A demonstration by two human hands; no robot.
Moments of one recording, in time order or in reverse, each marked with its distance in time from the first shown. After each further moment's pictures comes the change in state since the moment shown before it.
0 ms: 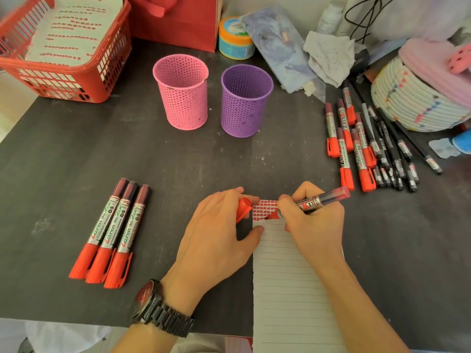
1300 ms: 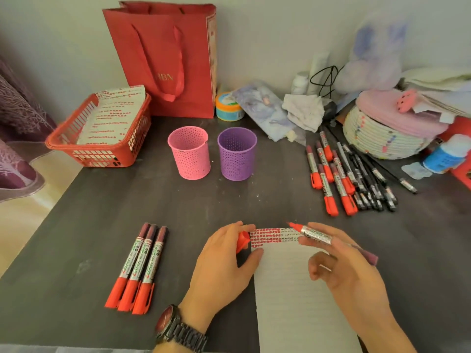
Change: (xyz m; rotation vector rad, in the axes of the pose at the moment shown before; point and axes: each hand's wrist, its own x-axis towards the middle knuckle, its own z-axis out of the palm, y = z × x) left_hand -0.007 0.003 -0.007 -0.013 0.014 0.088; right_hand -0.045 -0.010 -0.071 0.847 -0.185 0.245
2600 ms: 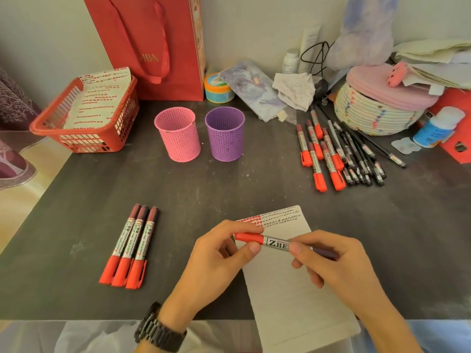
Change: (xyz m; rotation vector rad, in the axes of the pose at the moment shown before) left_hand -0.033 0.022 -0.014 -0.580 -0.043 0.097; right_hand -0.028 -0.007 -0.005 -0.568 -0.154 -0.044
